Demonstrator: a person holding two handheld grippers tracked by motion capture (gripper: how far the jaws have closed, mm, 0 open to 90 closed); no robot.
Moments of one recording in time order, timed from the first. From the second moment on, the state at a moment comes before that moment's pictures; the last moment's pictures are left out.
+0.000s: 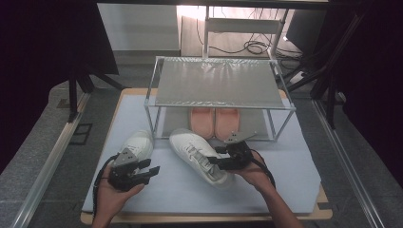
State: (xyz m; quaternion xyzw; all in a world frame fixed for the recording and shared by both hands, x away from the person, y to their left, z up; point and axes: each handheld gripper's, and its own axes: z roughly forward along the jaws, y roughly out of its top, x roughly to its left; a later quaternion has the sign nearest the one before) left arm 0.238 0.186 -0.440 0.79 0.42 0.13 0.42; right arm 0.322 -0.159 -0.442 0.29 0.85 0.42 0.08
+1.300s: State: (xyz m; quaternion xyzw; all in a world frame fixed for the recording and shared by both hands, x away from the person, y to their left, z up) left arm 0.238 0.188 -0.439 0.79 0.42 0.13 0.42; right arm 0.308 -0.170 -0.462 0.30 0.84 0.44 0.04
